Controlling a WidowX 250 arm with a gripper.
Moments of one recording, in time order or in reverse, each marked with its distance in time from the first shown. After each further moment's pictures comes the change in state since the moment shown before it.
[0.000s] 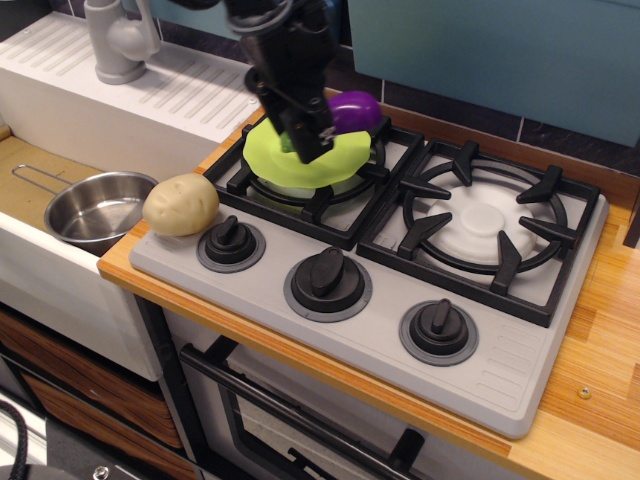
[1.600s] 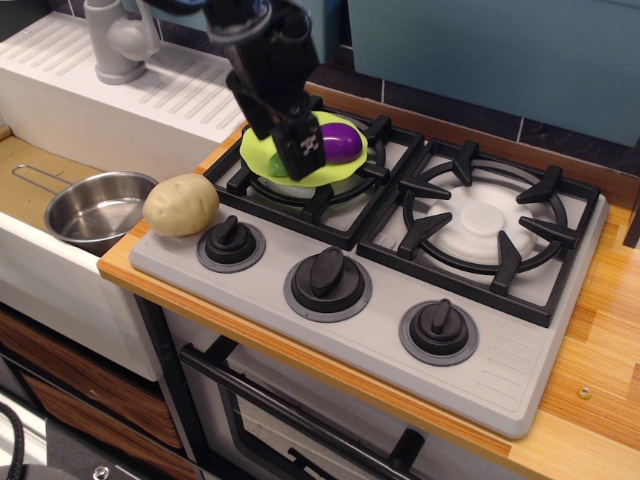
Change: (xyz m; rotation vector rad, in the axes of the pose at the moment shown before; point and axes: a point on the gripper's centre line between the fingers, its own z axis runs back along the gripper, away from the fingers) arm -0.005 -0.009 0.011 -0.007 0.021 -0.018
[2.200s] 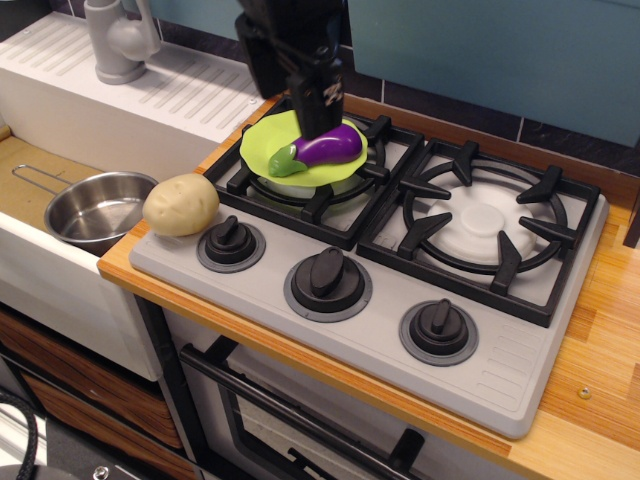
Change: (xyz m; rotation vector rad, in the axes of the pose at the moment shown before) arm 0.018 -0.016 0.028 0.011 0.101 0.029
